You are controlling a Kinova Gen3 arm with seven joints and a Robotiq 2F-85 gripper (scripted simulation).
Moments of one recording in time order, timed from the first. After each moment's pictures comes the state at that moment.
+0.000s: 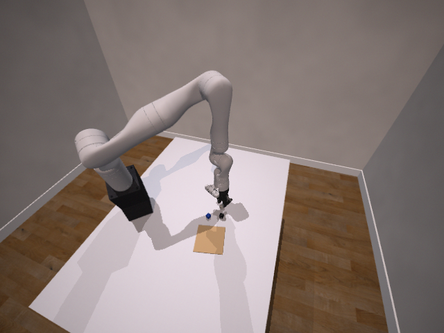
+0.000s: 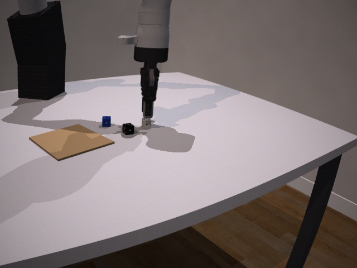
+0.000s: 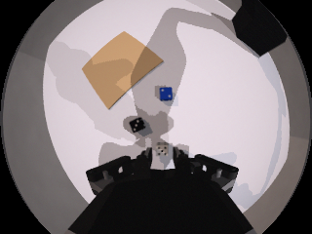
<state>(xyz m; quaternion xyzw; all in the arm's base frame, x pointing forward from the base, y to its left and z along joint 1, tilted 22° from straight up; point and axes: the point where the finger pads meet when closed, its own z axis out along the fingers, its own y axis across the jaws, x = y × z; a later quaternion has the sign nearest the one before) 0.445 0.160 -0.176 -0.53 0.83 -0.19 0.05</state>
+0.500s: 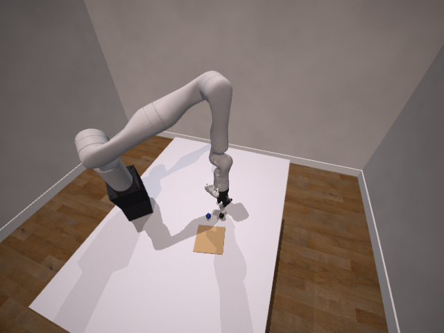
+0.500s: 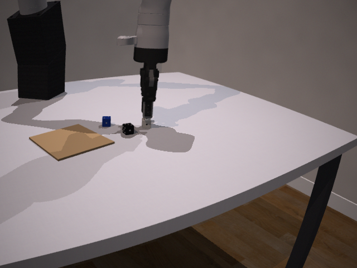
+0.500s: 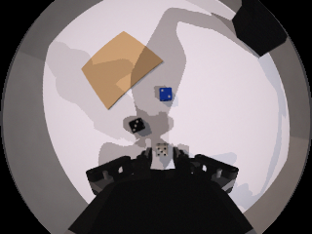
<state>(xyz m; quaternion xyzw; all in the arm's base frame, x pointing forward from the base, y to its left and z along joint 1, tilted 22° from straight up) 0.445 0.159 -0.177 -0.53 0.83 -0.19 0.05</state>
